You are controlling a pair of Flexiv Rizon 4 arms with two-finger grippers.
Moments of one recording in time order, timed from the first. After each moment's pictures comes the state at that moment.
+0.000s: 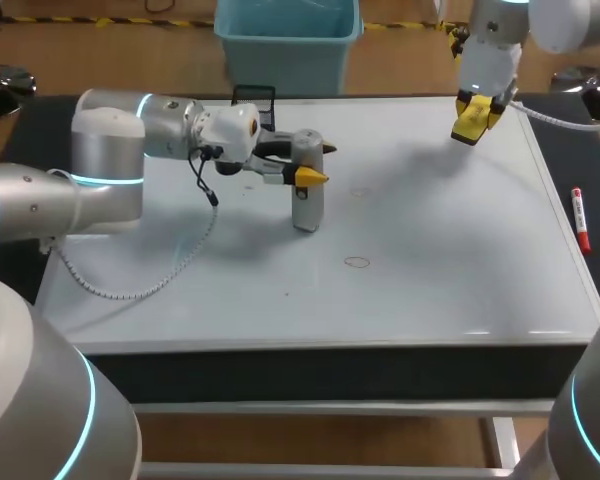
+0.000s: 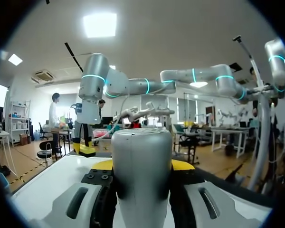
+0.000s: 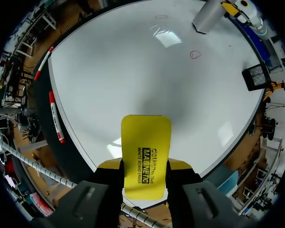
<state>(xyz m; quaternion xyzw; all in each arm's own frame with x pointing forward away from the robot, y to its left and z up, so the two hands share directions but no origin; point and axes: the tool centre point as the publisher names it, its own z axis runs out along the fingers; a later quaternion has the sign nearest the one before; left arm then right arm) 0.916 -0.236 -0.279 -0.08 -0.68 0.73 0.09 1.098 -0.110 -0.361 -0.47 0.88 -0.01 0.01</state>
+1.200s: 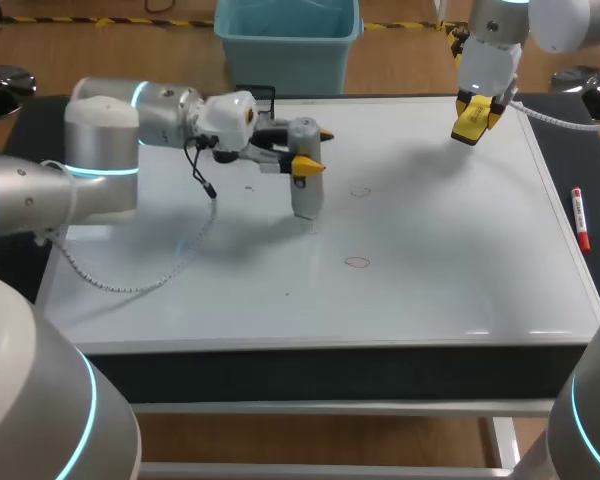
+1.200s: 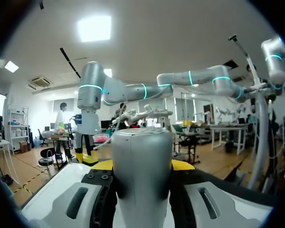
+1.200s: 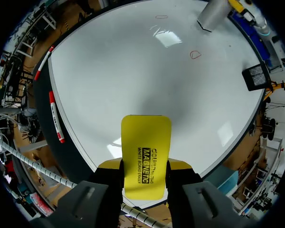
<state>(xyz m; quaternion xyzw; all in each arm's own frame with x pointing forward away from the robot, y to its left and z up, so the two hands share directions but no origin) 0.924 -0.226 -0.251 -0.10 -0.67 0.73 0.07 1.098 -0.110 -0.361 -0.47 0.88 -0.01 0.01</state>
